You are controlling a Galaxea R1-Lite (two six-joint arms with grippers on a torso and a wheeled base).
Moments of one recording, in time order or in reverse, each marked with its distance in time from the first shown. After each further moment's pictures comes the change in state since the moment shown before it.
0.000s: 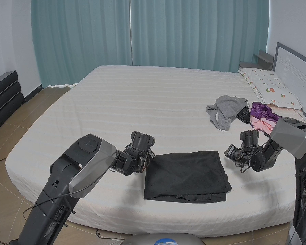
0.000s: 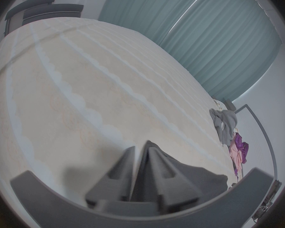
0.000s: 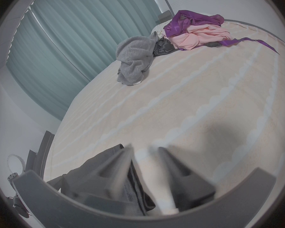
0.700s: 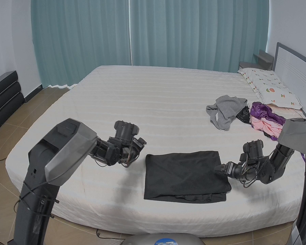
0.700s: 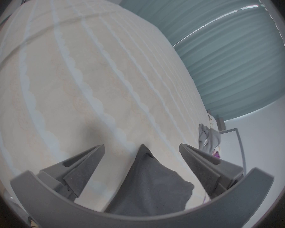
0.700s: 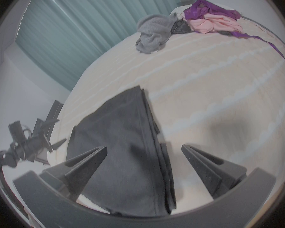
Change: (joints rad) left arm 0.087 -0.165 0.175 -0.008 -0.175 -0.229; right arm 0.054 -0.166 0.331 -0.020 0.157 -0.137
